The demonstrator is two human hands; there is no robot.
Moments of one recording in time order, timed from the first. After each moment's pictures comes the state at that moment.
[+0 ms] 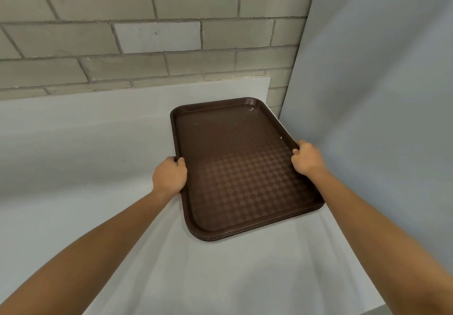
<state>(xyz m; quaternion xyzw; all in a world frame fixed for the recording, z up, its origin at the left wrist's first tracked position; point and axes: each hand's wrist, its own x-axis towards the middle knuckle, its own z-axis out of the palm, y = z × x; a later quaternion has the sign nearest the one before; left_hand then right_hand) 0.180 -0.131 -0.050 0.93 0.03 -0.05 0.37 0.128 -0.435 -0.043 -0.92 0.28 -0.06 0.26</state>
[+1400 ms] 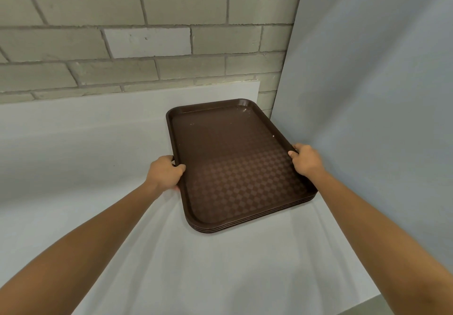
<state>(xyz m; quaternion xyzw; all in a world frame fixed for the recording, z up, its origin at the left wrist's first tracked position) 0.186 -0.133 -0.033 0.91 -0.02 -0.12 0.39 0.119 -0.456 -0.042 -0.91 0.30 -0.05 0.29</state>
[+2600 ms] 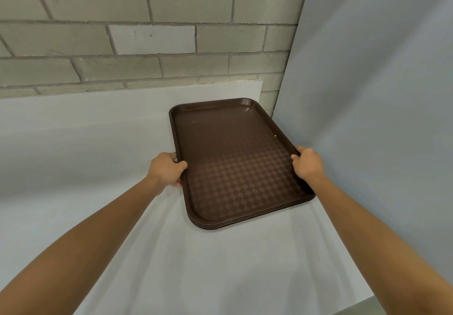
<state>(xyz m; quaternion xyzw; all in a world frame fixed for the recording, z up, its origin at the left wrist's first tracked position) 0.194 -0.129 -0.037 0.87 0.01 -0.17 0.46 0.109 -0.442 -0.041 -0.91 0.31 -0.08 0.26</state>
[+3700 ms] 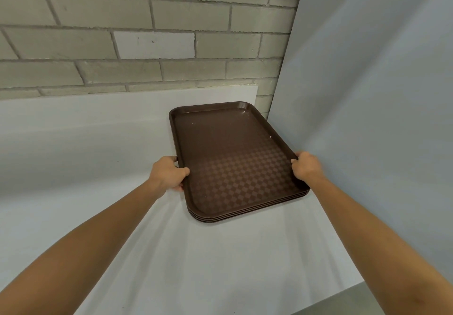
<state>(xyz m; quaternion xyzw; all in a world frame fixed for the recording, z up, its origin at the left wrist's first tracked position) 0.168 -0.129 -0.026 0.87 0.01 -0.17 0.45 0.095 -0.444 -0.039 -0.91 0.35 -0.04 0.22</state>
